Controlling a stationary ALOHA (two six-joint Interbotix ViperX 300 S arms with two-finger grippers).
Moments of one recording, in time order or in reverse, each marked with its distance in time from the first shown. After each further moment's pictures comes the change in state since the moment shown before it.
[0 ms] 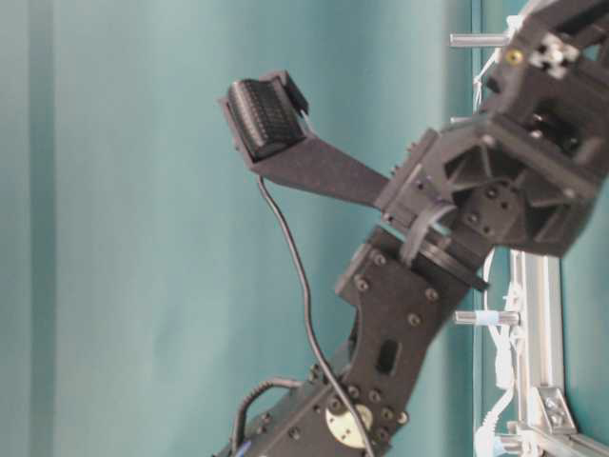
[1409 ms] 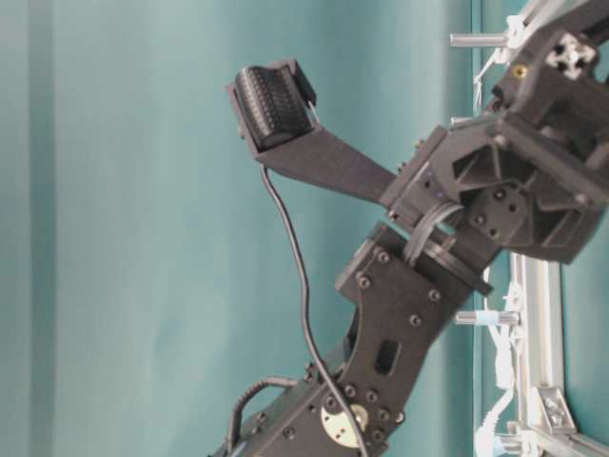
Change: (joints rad) left arm -0.012 0.000 -0.005 0.000 0.064 0.000; right arm 0.000 -0.002 0.002 0.000 -0.012 0.002
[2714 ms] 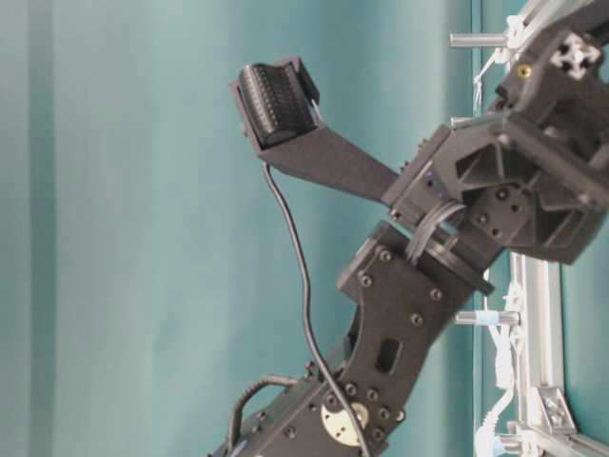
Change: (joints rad) left arm 0.000 0.000 -0.003 0.002 0.009 0.000; right arm 0.012 -0.041 0.074 -0.025 0.043 0.097
